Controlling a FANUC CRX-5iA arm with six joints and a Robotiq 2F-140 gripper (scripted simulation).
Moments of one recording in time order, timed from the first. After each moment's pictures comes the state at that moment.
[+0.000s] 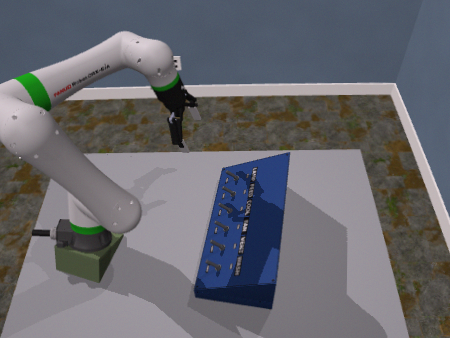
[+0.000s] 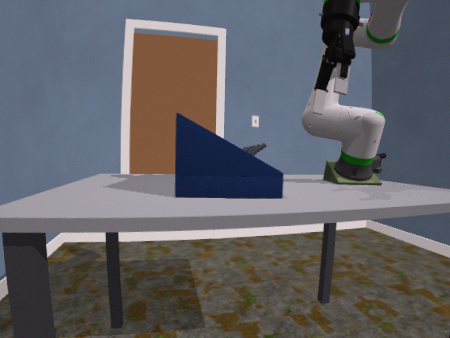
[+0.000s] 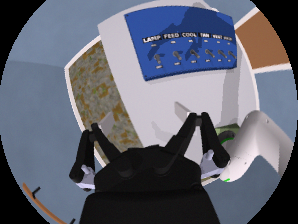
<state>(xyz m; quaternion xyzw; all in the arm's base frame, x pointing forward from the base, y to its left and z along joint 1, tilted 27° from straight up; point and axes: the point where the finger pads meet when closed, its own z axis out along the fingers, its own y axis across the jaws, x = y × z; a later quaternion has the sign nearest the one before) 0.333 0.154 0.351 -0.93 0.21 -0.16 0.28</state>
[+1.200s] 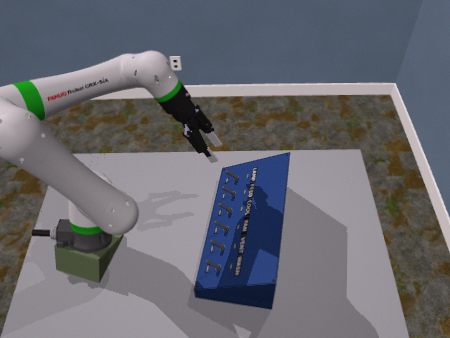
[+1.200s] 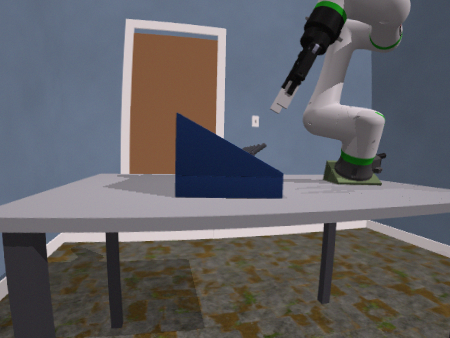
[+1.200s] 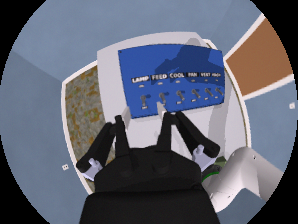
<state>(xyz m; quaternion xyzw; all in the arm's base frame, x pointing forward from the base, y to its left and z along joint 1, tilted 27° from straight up) 0.401 0.064 0.336 -0.92 0.19 -0.30 0.18</state>
